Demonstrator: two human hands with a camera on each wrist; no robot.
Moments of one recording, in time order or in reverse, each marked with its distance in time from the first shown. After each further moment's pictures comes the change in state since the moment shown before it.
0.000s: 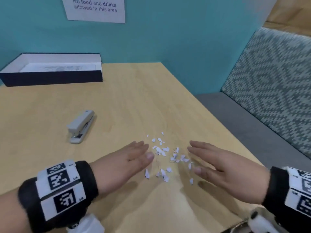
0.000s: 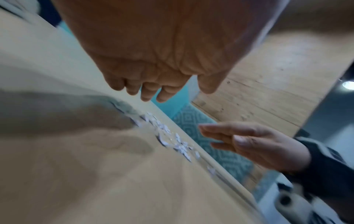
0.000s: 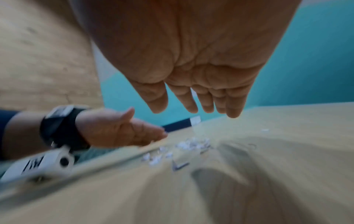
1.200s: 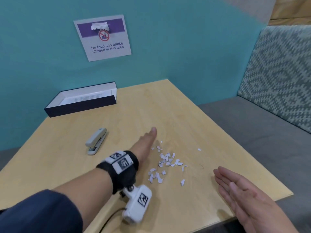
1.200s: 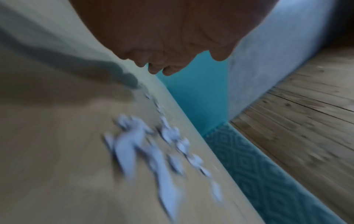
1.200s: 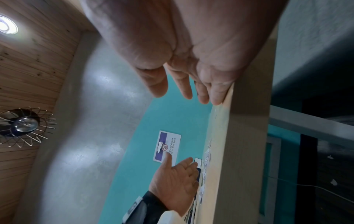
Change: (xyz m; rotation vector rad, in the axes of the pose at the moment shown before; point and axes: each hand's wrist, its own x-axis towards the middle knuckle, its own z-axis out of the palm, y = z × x) left_hand 0.053 0.075 0.027 -0.481 0.407 -0.252; right_hand -0.076 0.044 0.078 1.727 0.517 0.132
